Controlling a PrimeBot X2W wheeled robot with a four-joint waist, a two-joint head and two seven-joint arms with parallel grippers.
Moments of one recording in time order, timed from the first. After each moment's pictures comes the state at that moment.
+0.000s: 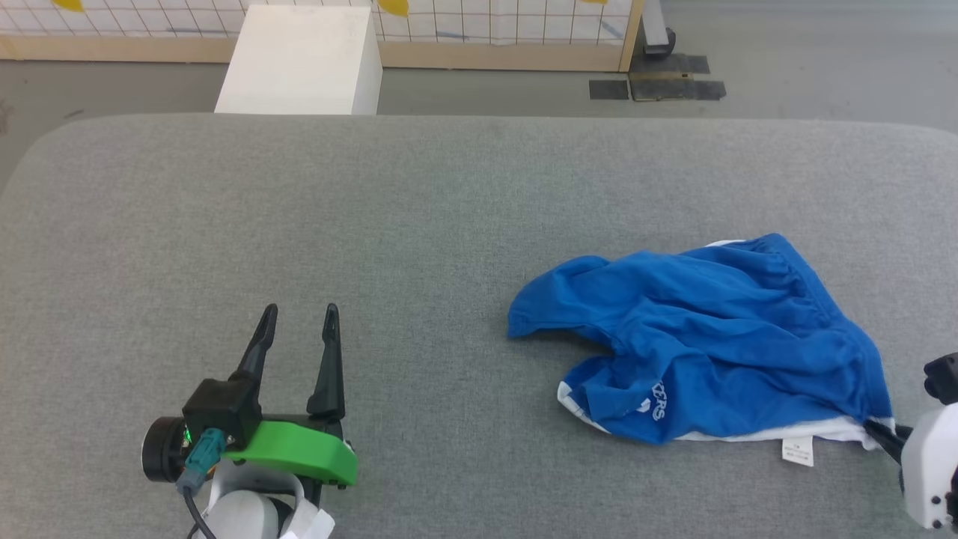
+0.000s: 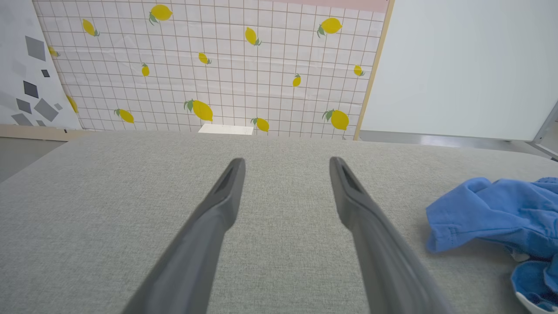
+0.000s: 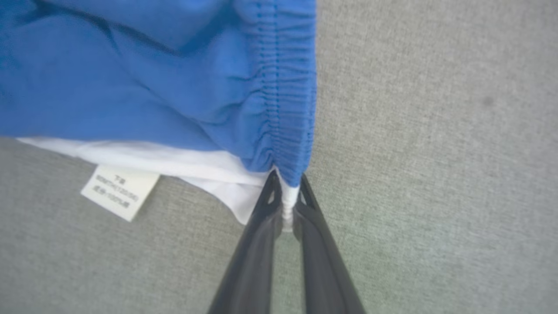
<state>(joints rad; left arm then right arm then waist) -0.09 0.05 -0.05 0.11 -0.15 -0.07 -0.26 -0.42 -0.84 0.88 0.60 1.01 0.13 0.12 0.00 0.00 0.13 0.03</state>
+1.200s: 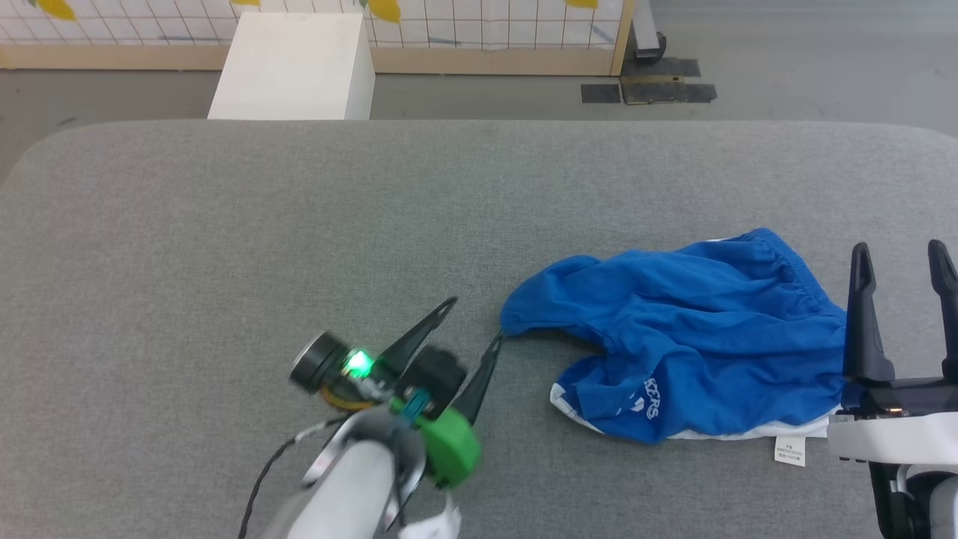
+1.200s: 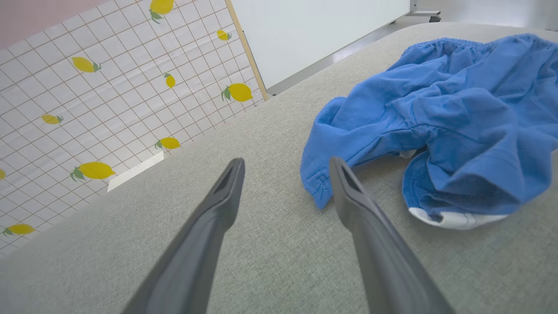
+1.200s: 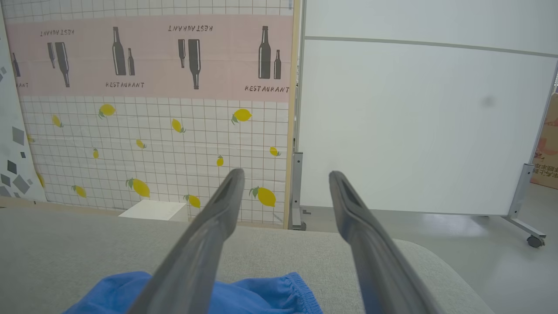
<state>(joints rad) -0.30 0.10 -0.43 0.34 0.11 -0.12 -0.21 -0.03 -0.09 -0.18 -0.14 0.08 0.13 -0.26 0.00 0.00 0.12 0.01</state>
